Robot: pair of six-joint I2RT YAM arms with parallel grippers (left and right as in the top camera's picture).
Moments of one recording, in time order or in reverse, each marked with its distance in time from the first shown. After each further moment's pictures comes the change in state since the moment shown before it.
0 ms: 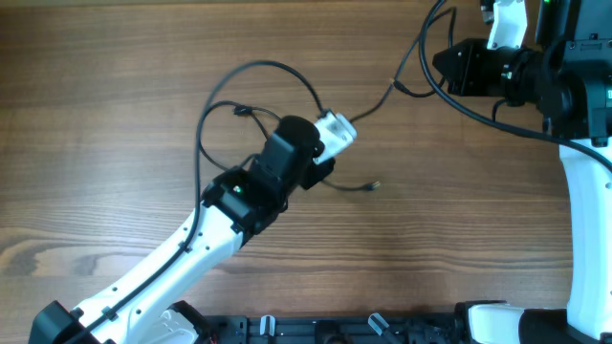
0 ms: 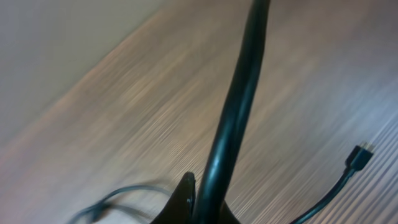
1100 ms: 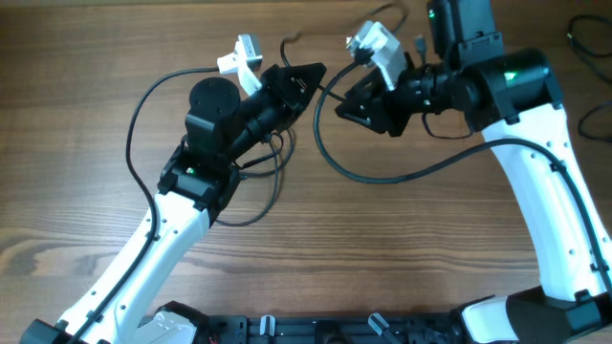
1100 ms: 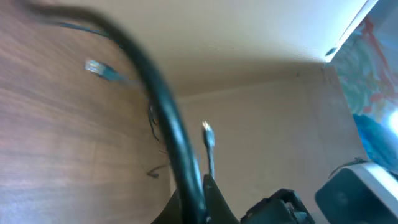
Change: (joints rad) left arm 0.275 -0.028 -0.001 0.499 0.551 -1.559; right arm 0.274 0.114 -0.032 -0.011 -0.254 -0.585
